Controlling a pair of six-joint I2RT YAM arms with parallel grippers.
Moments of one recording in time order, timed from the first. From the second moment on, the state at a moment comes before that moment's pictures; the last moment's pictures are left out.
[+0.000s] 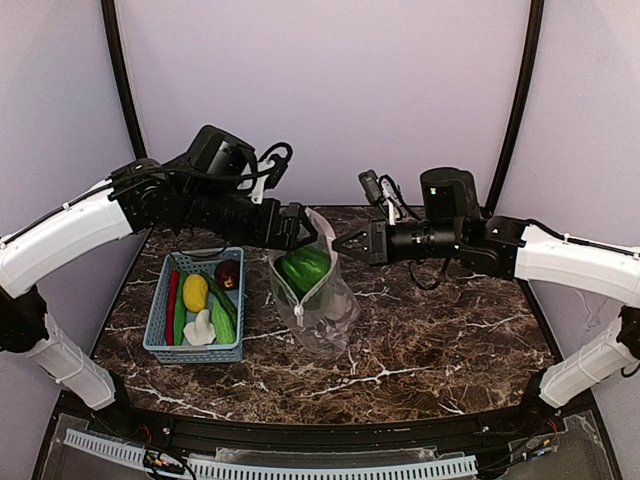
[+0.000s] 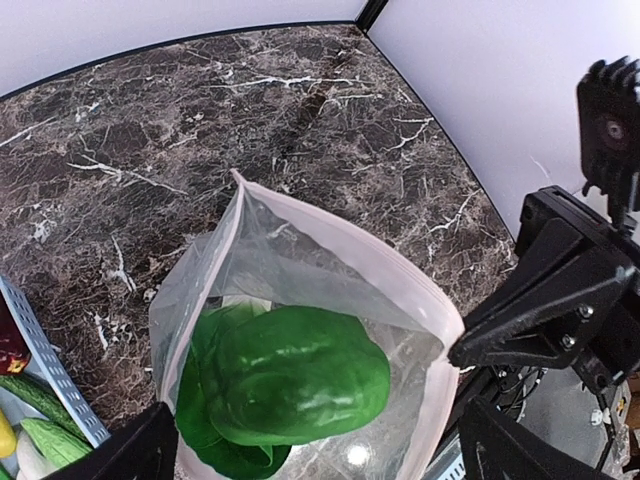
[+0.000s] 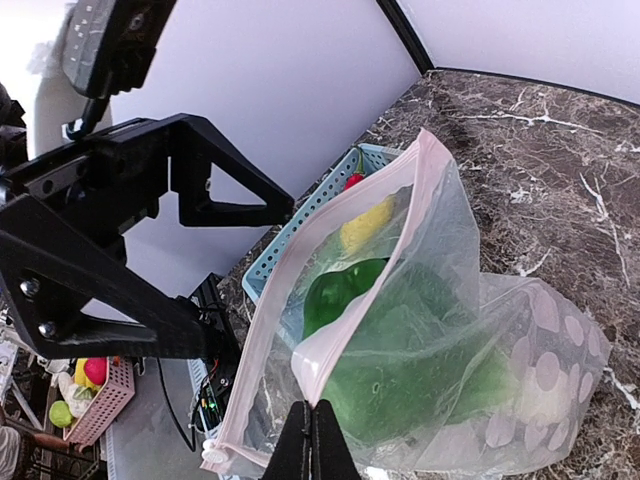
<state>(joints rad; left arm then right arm) -0.94 1.49 1.60 -0.80 -0.02 -0.53 0.89 1.36 1.12 -0.09 -0.39 0.52</state>
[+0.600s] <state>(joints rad) -0.94 1.28 1.43 -0.85 -0.12 -0.56 0.89 1.36 1.14 -0.10 -0.39 0.52</state>
